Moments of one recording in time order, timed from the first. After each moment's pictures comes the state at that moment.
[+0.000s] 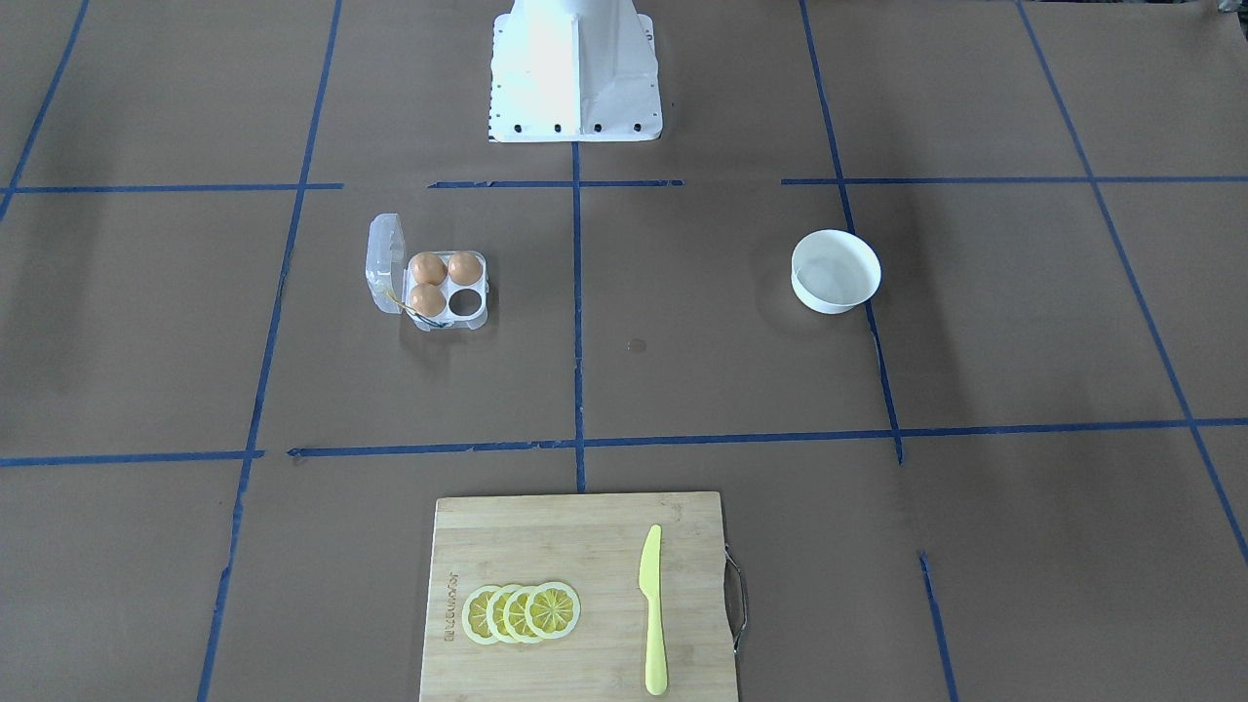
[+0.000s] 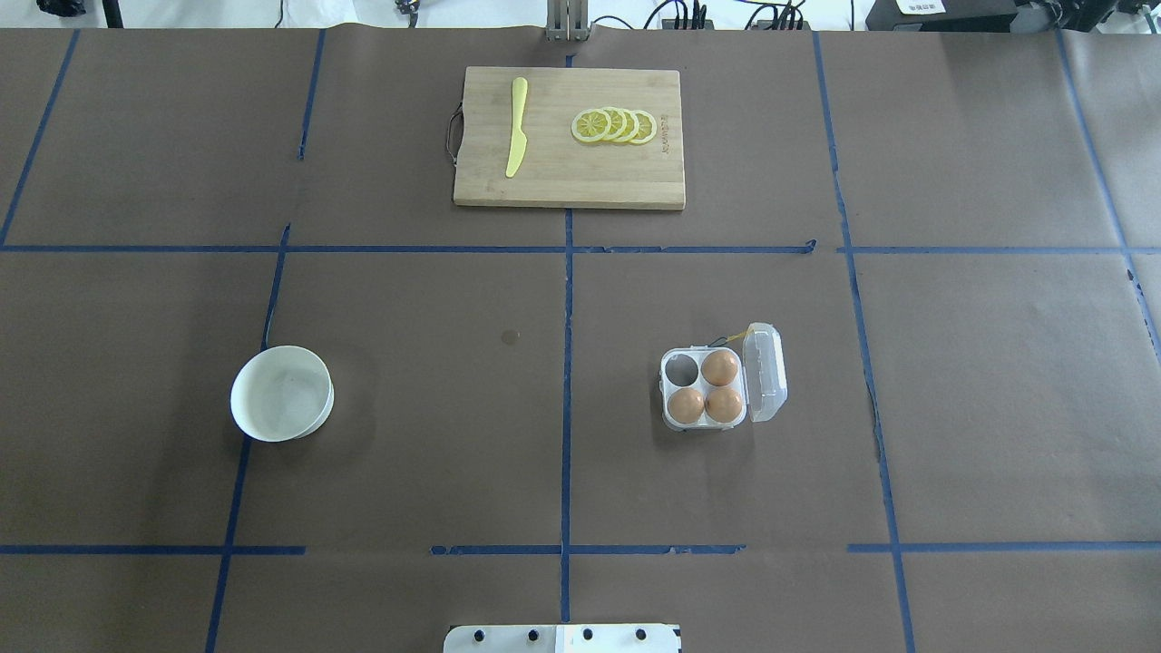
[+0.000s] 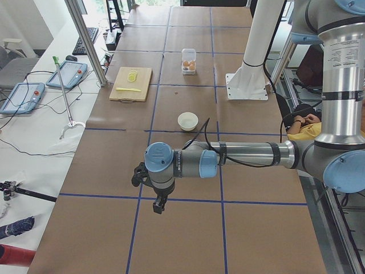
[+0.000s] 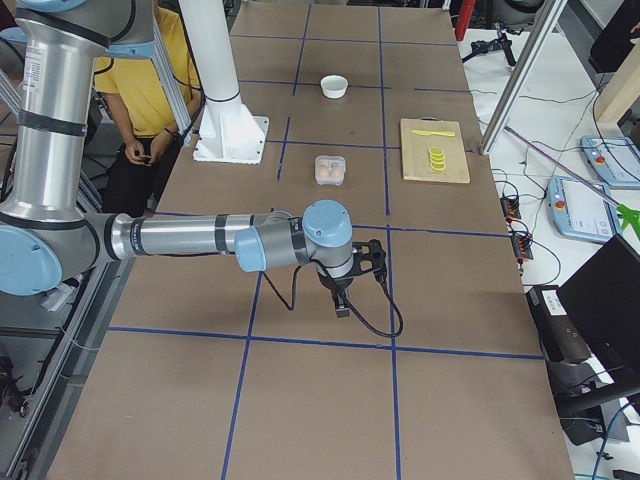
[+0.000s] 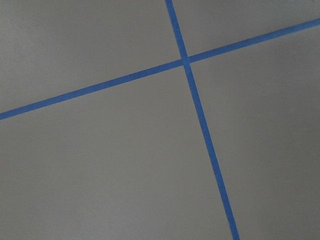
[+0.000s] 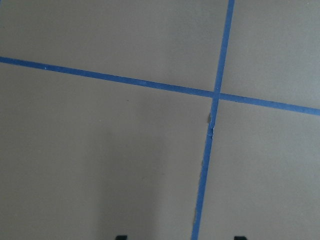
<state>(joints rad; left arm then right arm) -1.61 -1.49 -1.65 -1.57 -2.33 0.33 1.50 -1.78 1.86 -1.40 2.39 0.09</state>
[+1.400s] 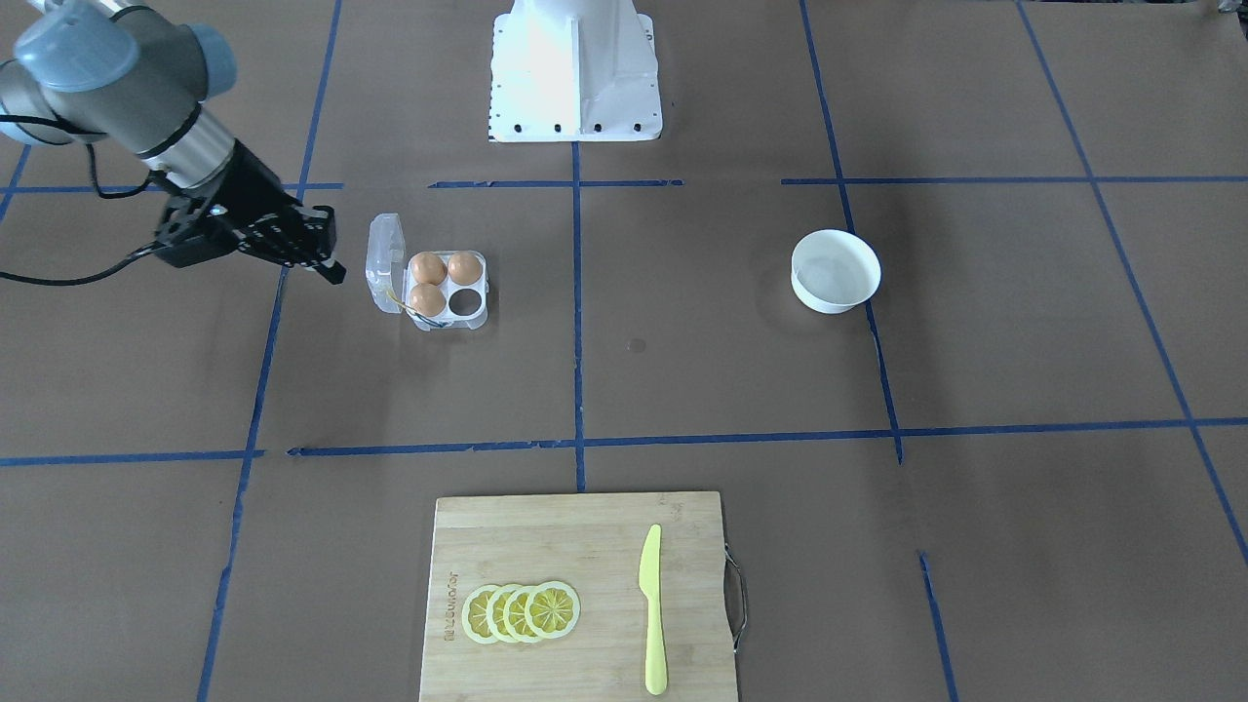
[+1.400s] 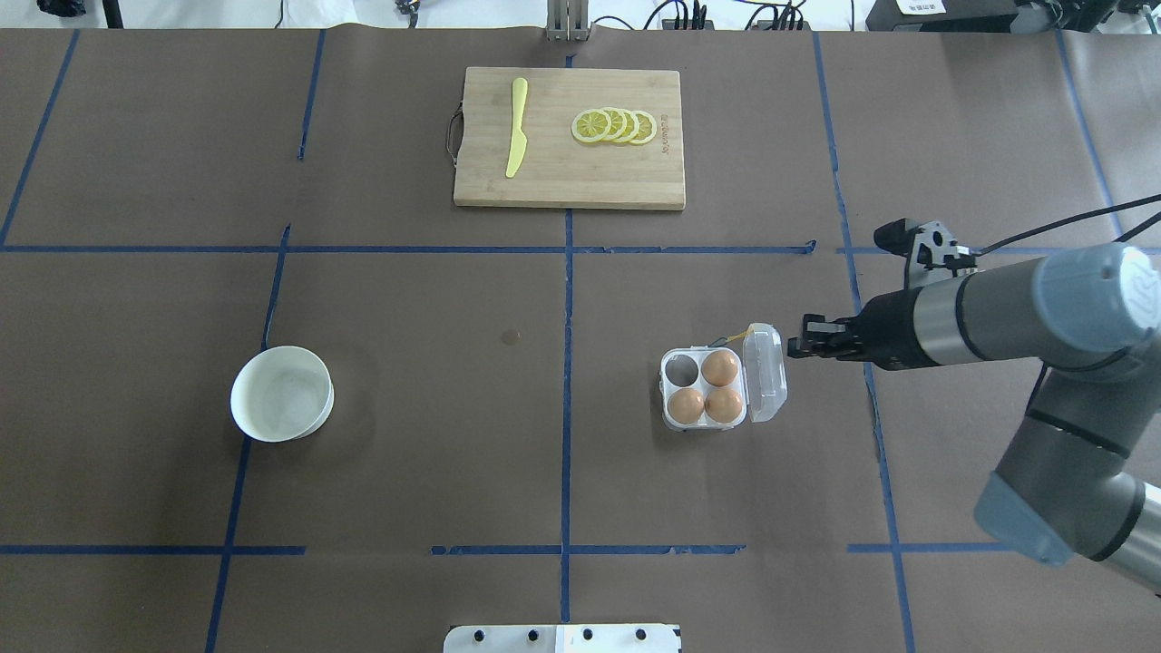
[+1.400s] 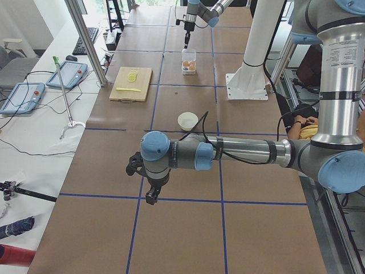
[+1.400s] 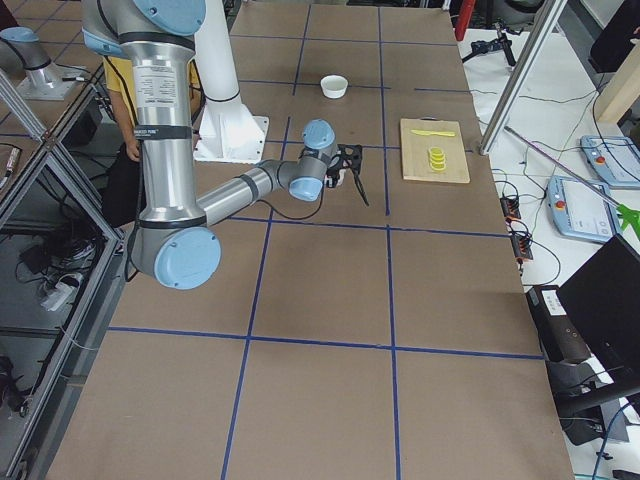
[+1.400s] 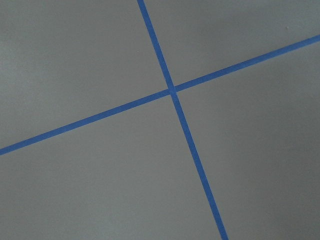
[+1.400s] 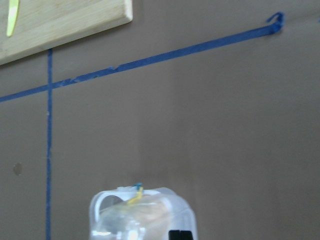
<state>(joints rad) -1.61 -1.52 -1.68 -1.57 -2.34 0.33 0.63 -1.47 1.88 -0.79 1.96 1.42</state>
